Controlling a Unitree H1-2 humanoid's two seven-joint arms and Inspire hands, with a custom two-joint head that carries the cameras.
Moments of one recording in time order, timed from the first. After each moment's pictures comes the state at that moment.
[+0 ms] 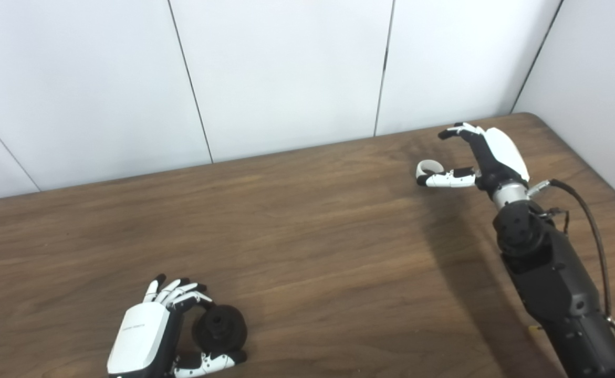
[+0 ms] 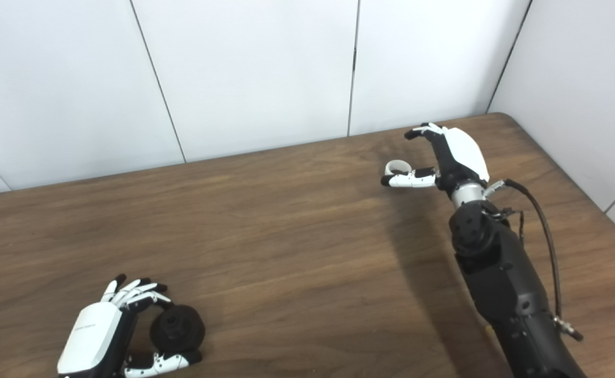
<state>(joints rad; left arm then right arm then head) 0.13 0.27 -0.26 -0.24 0.88 0.03 0.00 -0.35 -0.44 -0.02 0.11 -0.58 0.35 0.00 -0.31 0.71</state>
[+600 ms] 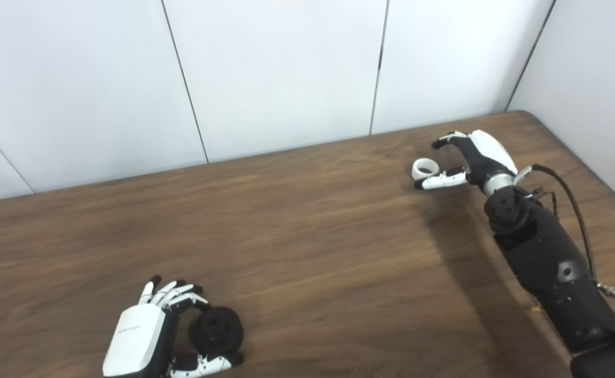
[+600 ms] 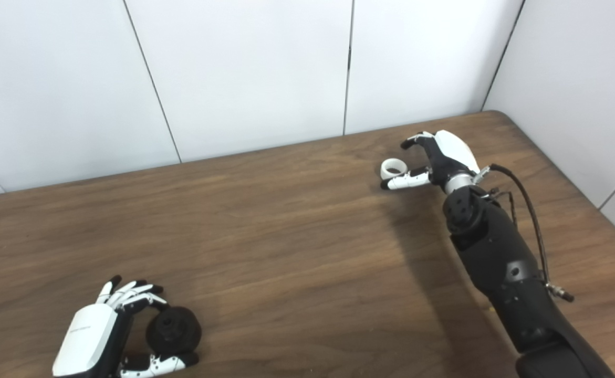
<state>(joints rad) 0.13 0.27 -0.26 -0.25 0.88 0.03 0.00 -0.45 -0.51 0.06 0.30 -0.57 0.38 0.07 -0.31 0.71</state>
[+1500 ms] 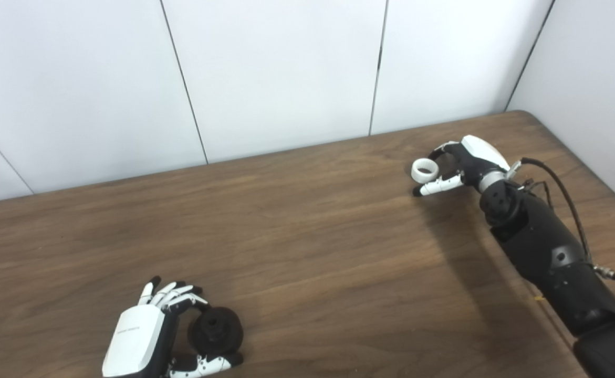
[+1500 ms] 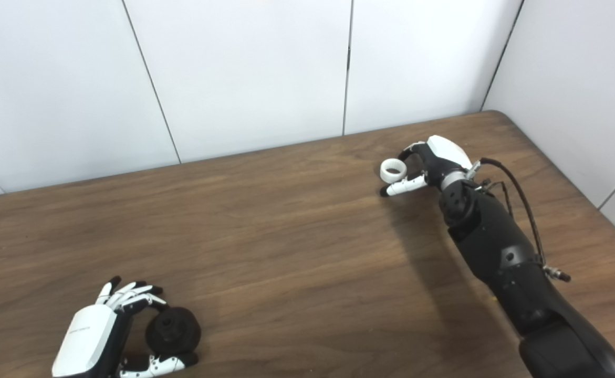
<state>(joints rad) 0.13 0.27 -0.26 -0.25 0.87 0.03 0.00 -0.51 -0.55 0.15 0.38 -0.58 0.40 0.11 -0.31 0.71</state>
